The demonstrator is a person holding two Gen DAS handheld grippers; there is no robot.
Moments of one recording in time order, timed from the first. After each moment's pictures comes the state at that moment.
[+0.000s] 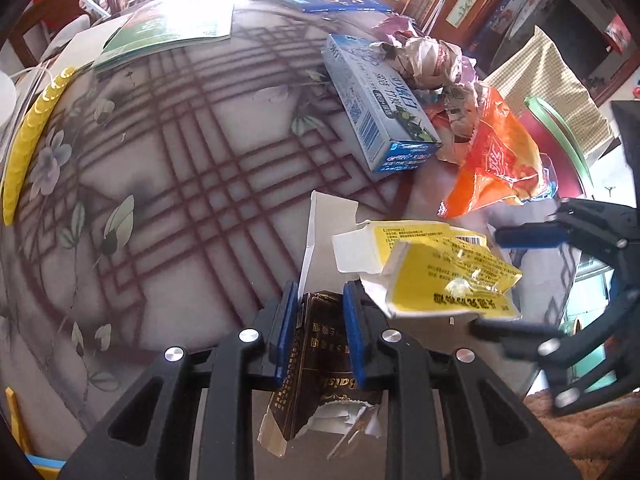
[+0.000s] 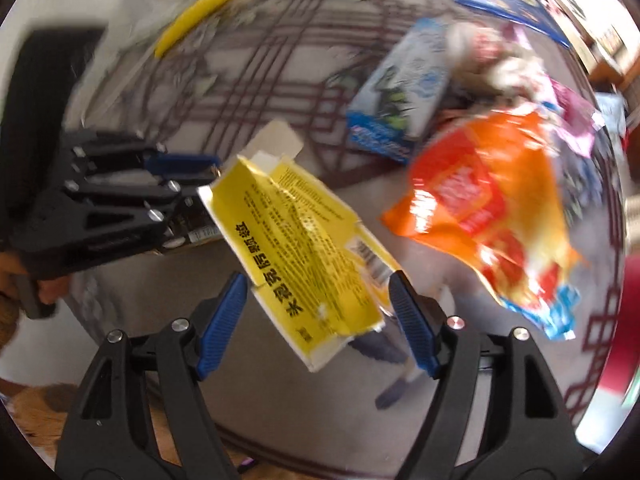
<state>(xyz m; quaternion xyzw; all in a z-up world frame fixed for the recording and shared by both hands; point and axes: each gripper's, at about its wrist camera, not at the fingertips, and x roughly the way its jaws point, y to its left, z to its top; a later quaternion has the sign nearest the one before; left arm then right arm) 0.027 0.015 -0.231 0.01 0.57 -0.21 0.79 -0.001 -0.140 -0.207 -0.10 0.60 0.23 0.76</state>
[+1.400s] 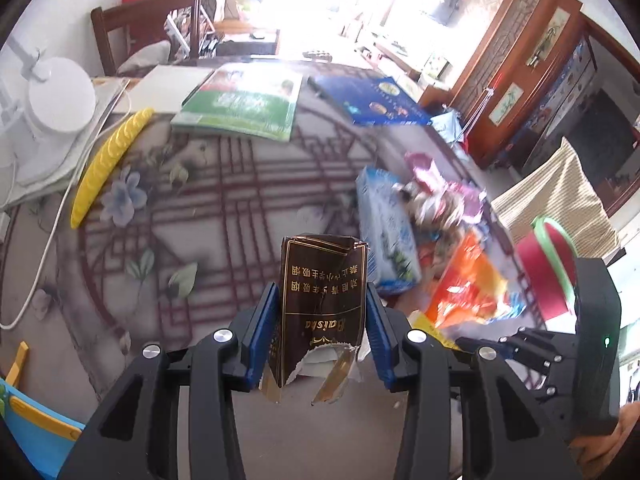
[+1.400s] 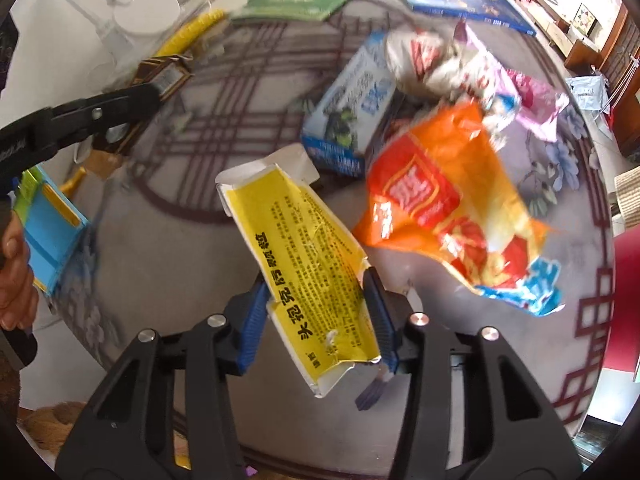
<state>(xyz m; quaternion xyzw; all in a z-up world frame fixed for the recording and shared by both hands) 0.025 0.016 -0.143 -0.08 0.48 -0.11 0.87 0.005 -0.175 -0.186 -0.03 0.57 0.19 0.80</state>
